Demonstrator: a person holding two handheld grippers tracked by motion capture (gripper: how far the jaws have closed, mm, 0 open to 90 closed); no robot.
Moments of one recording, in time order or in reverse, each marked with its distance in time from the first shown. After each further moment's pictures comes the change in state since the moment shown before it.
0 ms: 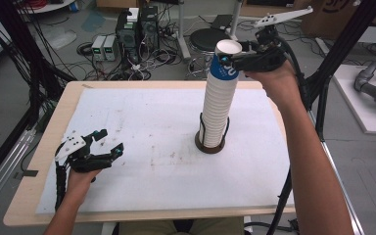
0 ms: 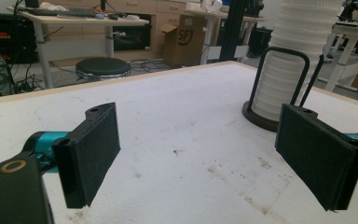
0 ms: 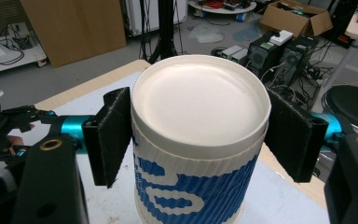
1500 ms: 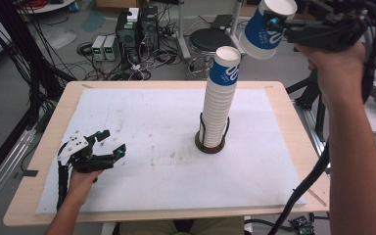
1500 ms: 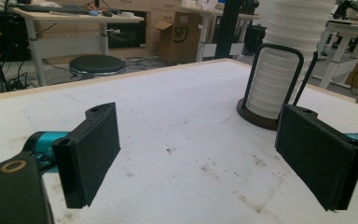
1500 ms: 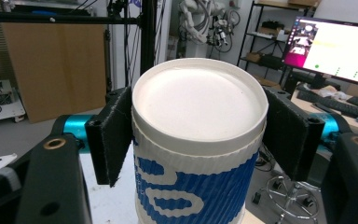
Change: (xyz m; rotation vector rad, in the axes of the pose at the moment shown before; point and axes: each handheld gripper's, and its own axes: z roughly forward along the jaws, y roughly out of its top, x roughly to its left) left arm -0.003 -0.001 0.003 0.012 -0.021 -0.006; right arm 0.015 0.035 -0.115 -0.280 -0.110 -0.060
